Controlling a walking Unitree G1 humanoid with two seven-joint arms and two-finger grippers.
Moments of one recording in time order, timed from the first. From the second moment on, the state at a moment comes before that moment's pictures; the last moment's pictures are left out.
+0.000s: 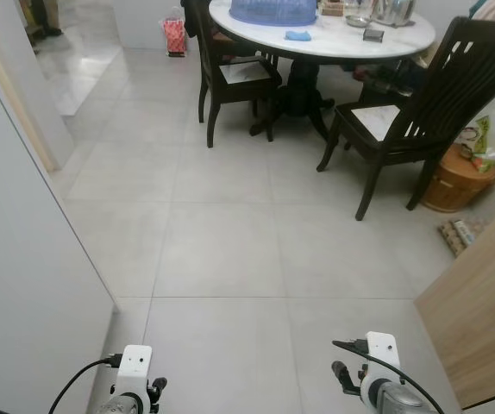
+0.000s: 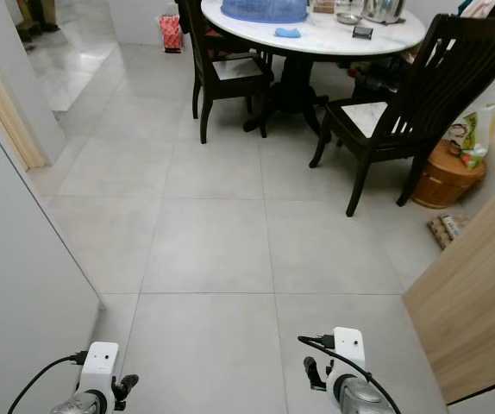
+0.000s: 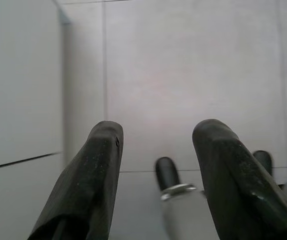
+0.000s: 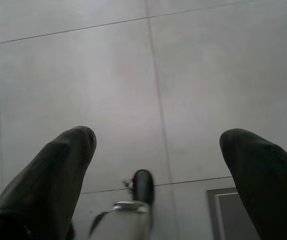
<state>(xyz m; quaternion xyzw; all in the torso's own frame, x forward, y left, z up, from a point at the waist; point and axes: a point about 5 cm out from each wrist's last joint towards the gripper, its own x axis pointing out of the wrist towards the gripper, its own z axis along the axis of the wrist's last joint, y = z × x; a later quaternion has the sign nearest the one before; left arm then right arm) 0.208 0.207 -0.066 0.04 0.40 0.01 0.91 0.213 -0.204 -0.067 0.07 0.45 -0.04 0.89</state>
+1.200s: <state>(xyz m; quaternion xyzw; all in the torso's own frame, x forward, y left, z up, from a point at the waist) 0.205 0.260 -0.001 0.06 0.14 0.08 0.98 0.152 -0.237 -0.064 0.03 0.28 -0.16 0.95</state>
